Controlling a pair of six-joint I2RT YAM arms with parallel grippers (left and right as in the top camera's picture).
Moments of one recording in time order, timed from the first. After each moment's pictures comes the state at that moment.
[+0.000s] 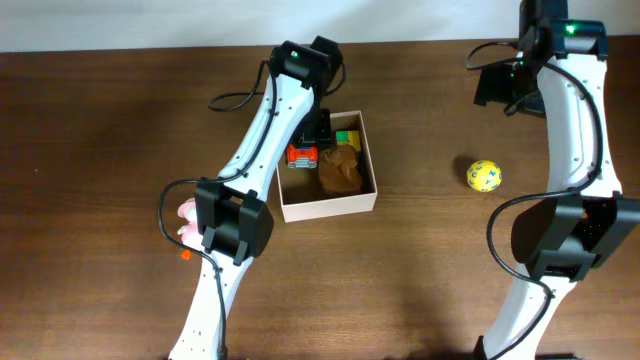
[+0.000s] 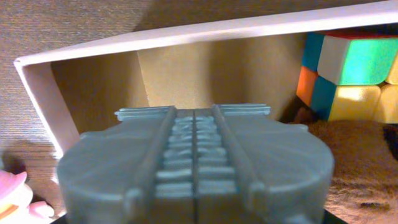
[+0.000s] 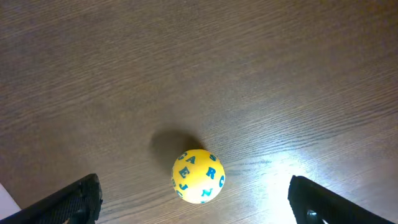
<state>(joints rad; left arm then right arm) -0.46 2.57 2.67 -1.68 -0.06 -0.46 -0.12 2.14 2.24 -1.39 0.16 0.20</state>
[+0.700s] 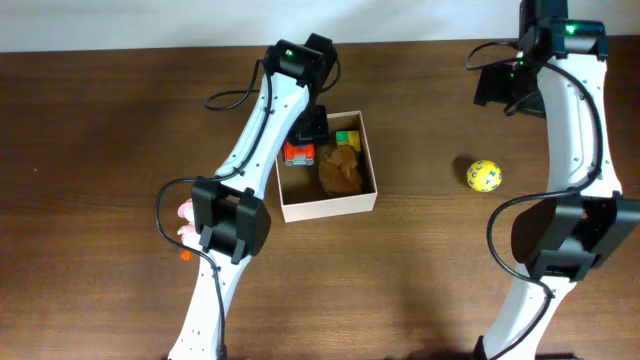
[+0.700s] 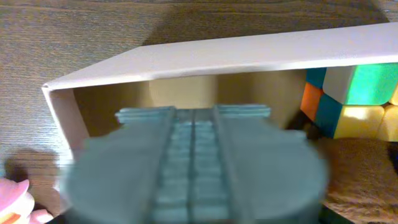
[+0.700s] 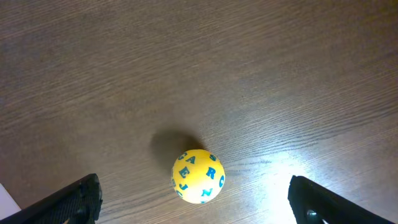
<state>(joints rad) -0.44 2.58 2.67 -1.66 -0.06 -0.46 -0.12 2.14 2.24 -1.39 0.16 0.20</state>
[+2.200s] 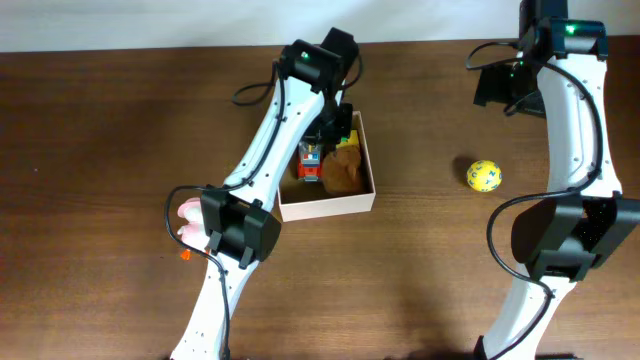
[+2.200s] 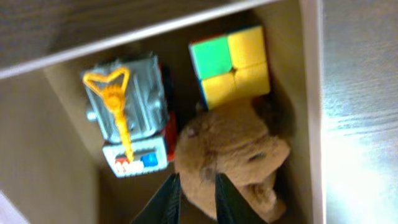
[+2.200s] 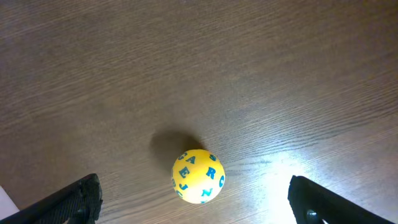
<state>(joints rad) -0.50 2.58 2.77 -1.63 0.09 -0.35 -0.12 2.14 2.24 -1.39 0.16 0.20</state>
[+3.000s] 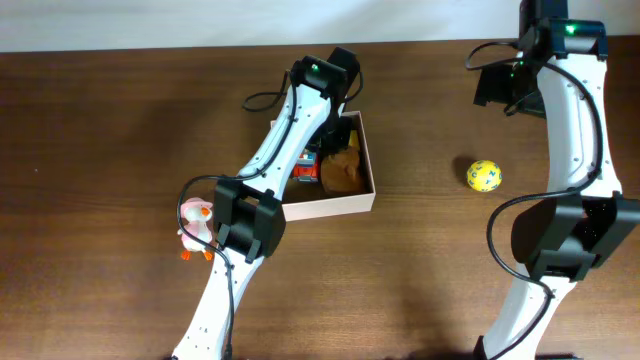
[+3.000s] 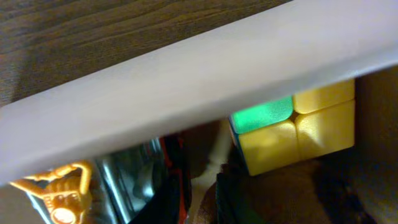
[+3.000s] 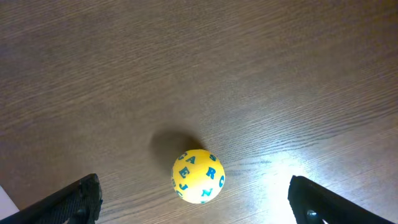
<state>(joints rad) -0.50 2.68 2.71 -1.54 0.04 -0.28 -0.12 2.14 2.24 -1.39 0.16 0.20</state>
